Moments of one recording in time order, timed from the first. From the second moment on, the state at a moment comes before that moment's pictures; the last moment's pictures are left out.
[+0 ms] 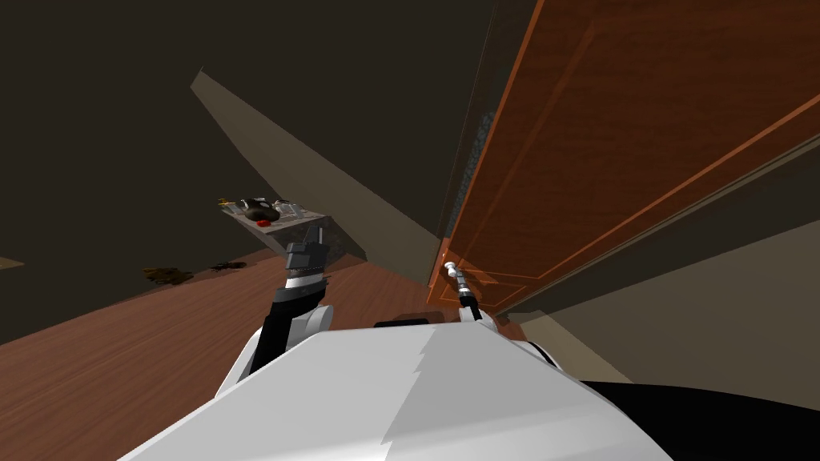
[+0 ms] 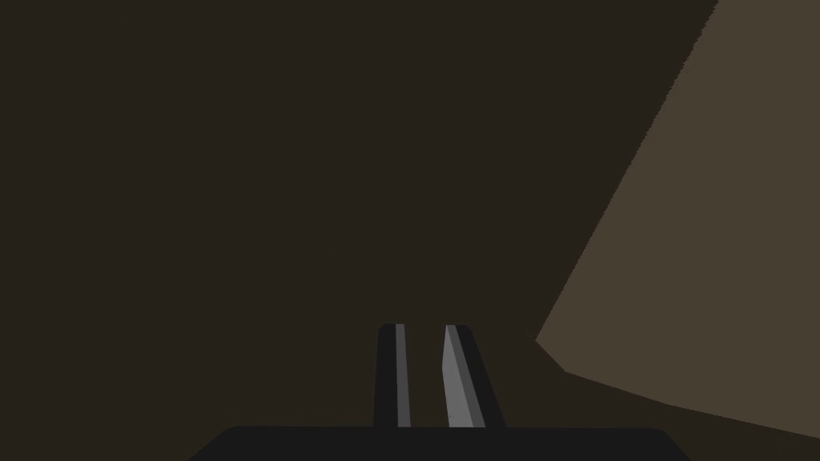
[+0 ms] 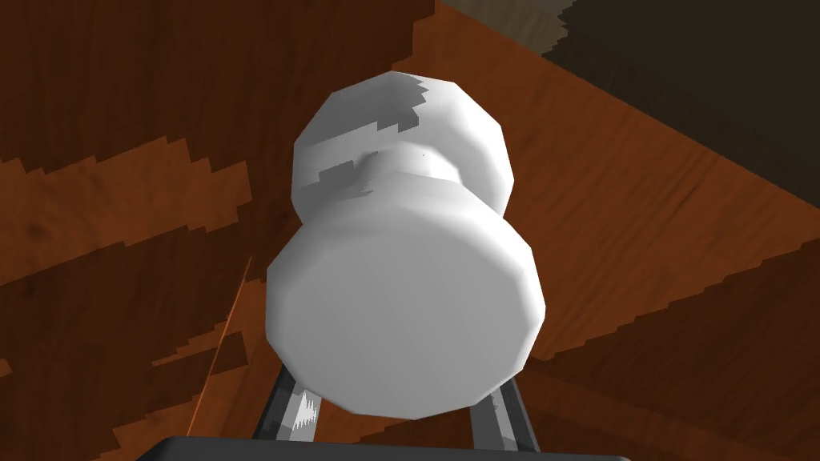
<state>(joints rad) -0.15 -0.29 -0.14 -0.48 -0.08 -0.93 0.17</state>
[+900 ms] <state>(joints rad) -0.12 -0.29 -0.12 -0.53 -0.12 -0.90 0.05</state>
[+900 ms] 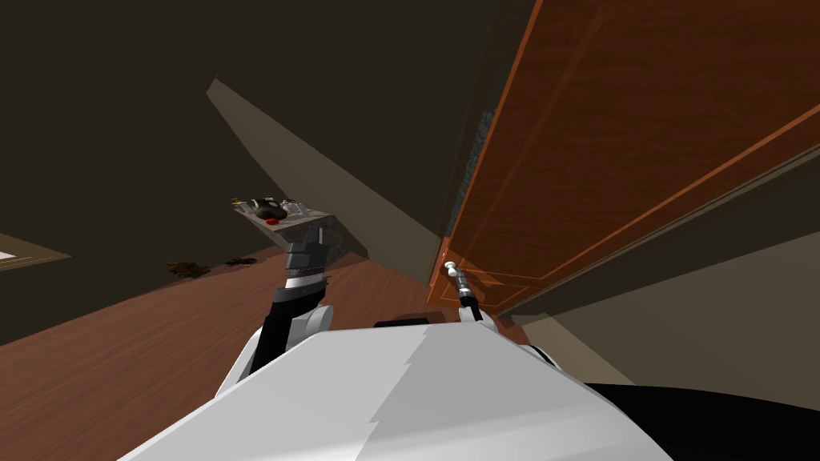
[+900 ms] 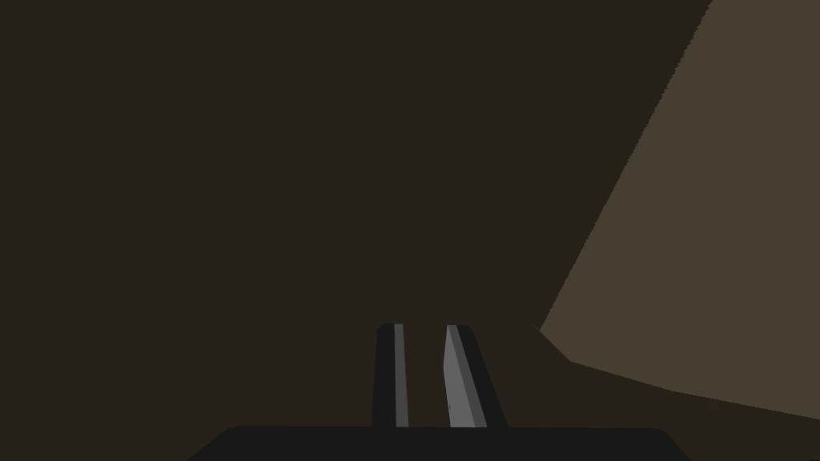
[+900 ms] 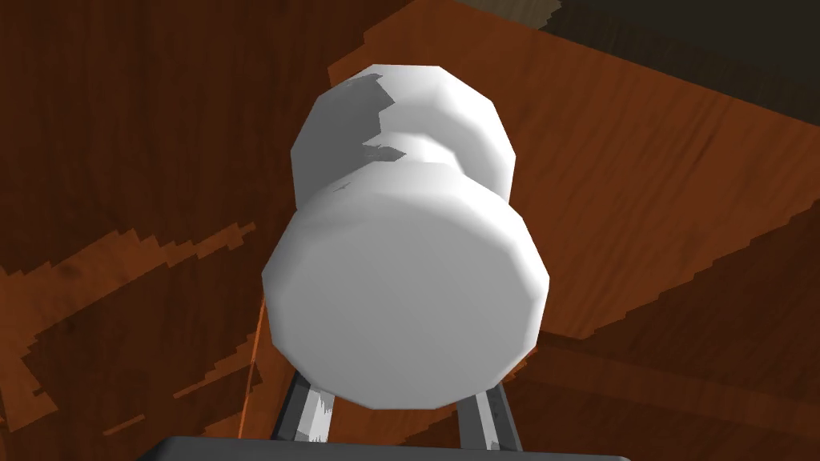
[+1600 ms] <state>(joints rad) -0.10 -0.29 -0.10 -0.56 -0.18 -0.88 -0.11</state>
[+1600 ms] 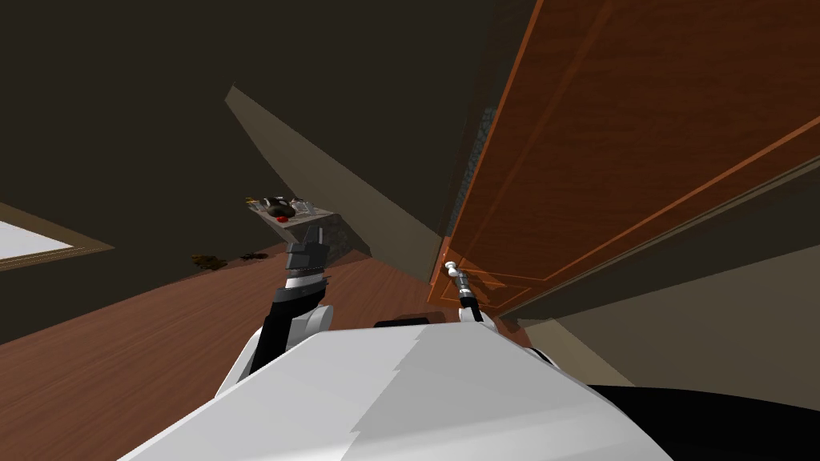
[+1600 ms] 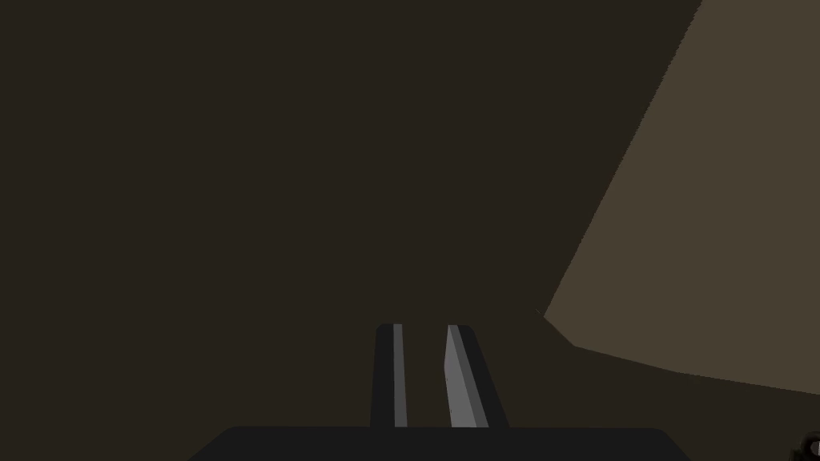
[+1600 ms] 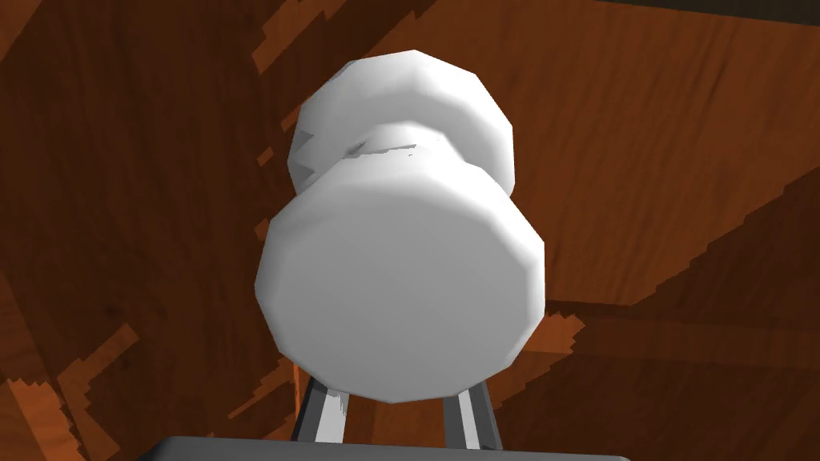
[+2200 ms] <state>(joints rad) -0.12 -0.29 -0.08 -0.52 -0.21 -0.89 -0.20</state>
